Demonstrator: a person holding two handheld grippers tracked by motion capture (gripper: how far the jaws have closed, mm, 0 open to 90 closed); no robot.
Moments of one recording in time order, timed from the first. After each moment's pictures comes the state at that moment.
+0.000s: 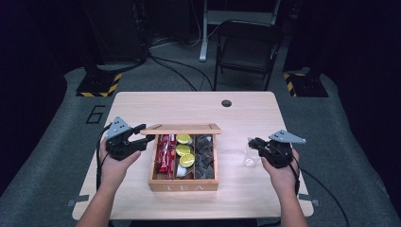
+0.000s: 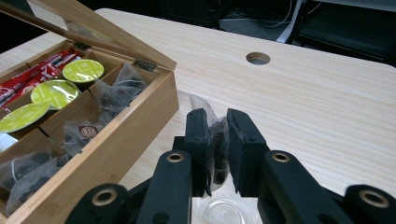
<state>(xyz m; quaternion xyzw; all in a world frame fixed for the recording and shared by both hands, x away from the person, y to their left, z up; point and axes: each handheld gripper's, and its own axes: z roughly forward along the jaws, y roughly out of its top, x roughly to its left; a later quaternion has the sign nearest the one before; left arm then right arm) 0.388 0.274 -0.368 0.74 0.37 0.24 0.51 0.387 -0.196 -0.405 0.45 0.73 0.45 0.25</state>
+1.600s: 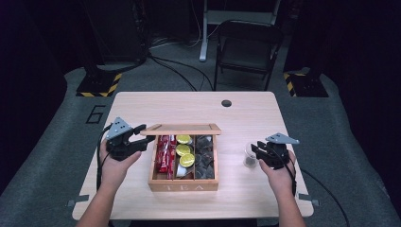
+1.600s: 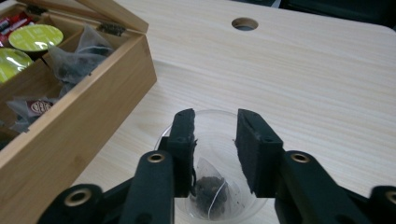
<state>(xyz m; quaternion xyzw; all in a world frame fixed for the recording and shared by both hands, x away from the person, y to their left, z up) 0.387 0.274 -0.369 0.74 0.37 0.24 0.50 0.399 -0.199 -0.433 0.48 0.74 0.41 0.24</state>
